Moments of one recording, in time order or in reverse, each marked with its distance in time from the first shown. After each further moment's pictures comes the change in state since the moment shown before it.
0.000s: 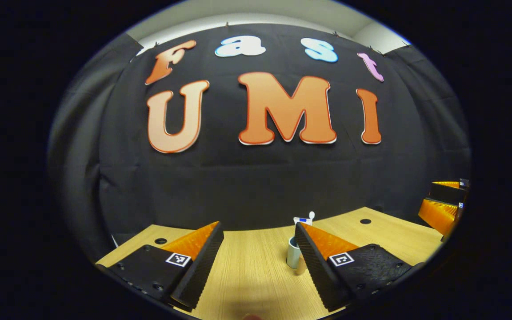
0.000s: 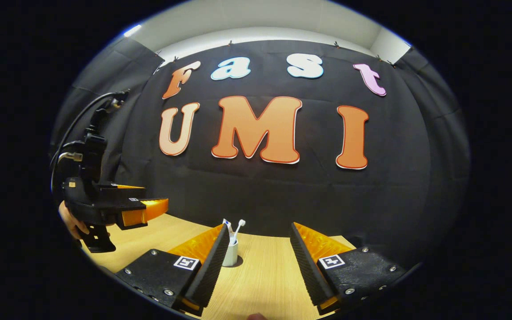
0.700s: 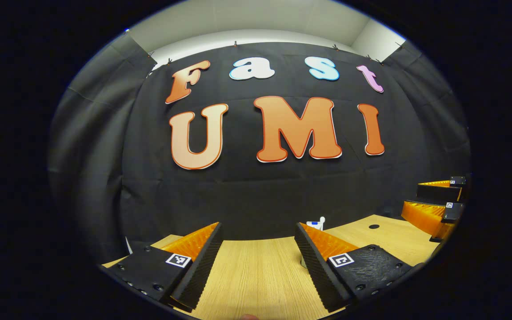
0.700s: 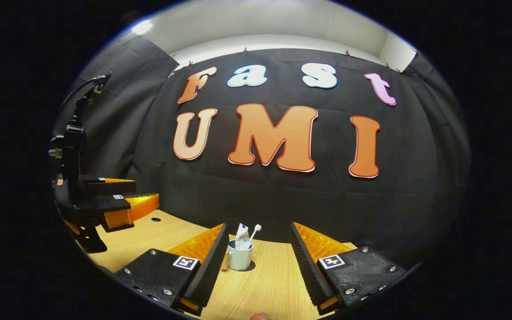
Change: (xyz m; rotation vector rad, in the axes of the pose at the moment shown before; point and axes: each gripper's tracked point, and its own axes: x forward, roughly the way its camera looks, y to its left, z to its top) left arm -0.057 0.038 0.003 0.019 -0.112 0.087; right arm -0.005 0.033 -0.003 -0.028 -0.055 0.055
